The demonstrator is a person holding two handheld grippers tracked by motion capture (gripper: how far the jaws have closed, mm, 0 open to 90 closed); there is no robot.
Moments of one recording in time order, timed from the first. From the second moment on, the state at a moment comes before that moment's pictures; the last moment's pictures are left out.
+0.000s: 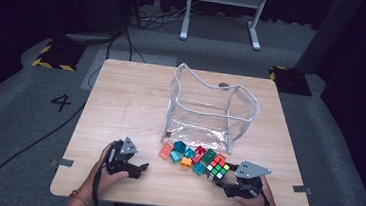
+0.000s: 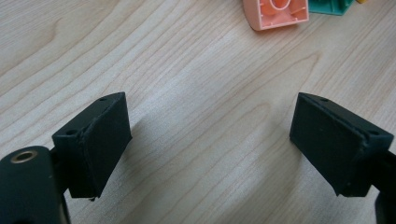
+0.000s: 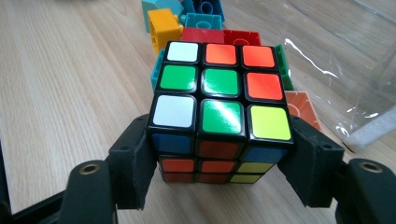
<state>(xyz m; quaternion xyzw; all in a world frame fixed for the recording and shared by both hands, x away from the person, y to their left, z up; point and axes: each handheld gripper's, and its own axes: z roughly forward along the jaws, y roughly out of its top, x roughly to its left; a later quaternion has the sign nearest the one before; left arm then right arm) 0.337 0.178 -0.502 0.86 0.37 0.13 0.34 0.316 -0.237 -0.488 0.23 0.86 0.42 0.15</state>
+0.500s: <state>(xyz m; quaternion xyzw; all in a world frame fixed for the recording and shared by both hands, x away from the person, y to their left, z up) 0.338 0.178 -0.502 0.86 0.36 0.13 0.34 0.321 -0.240 -0.492 0.25 0.86 0.43 0.13</state>
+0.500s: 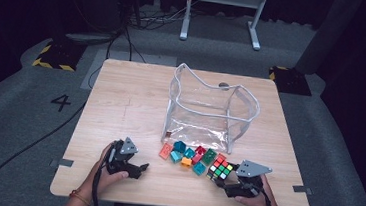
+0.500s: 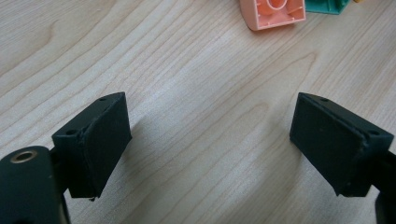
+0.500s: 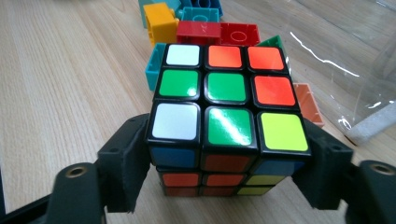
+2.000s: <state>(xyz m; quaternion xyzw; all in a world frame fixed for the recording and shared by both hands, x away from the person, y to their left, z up) 0.338 0.179 -0.502 0.86 0.36 0.13 0.34 0.350 -0.335 -0.480 0.30 0.83 0.44 0.18</state>
